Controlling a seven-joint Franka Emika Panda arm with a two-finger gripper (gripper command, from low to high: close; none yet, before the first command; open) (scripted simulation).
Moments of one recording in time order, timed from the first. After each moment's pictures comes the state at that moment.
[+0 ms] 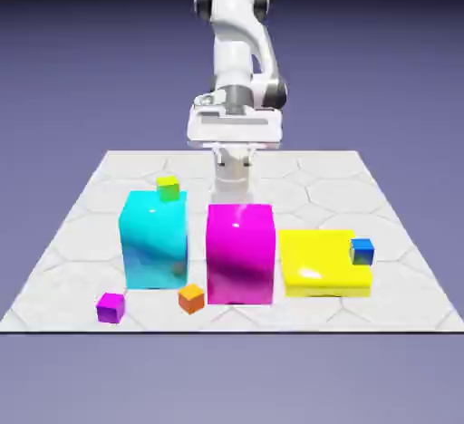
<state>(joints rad) 0.01 -0.53 -0.02 -2.77 0.02 2.99 0.74</state>
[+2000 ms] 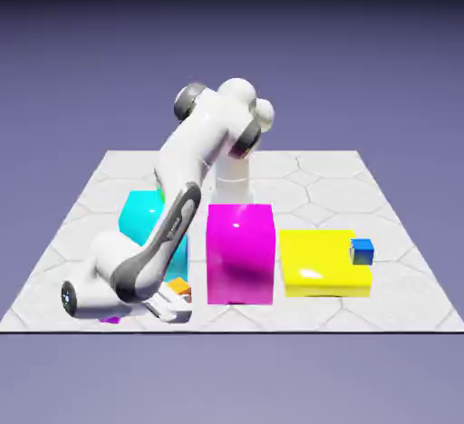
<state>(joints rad) 0.00 1.06 -0.65 -1.38 0.79 1.16 0.78</state>
